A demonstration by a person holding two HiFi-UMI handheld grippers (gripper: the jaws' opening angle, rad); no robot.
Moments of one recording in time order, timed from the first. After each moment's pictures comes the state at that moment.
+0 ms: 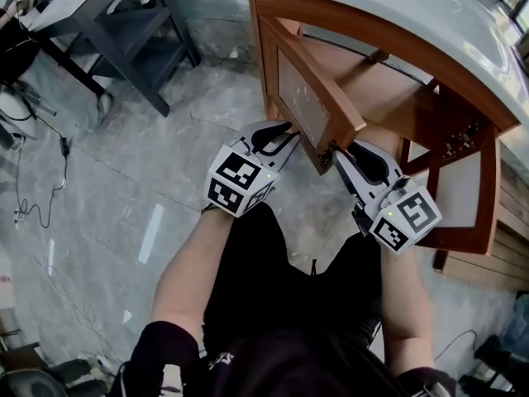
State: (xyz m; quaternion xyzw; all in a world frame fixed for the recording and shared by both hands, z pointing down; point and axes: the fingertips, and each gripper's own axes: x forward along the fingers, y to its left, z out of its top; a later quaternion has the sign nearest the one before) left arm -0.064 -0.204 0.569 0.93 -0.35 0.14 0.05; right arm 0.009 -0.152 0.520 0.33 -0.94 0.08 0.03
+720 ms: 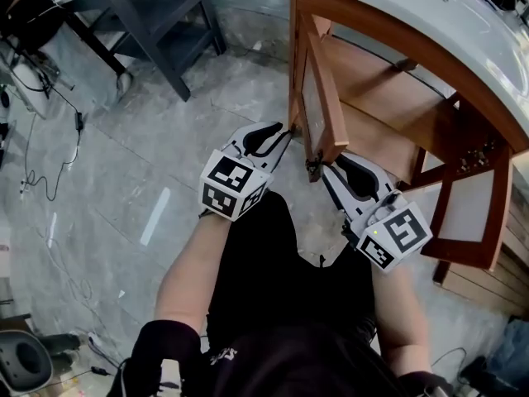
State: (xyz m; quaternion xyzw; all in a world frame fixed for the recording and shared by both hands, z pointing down) left arm -0.134 -0.188 0.566 0.89 -0.43 0.14 0.07; right arm -0.057 -0.119 0.519 0.28 -0.95 0.09 0.06
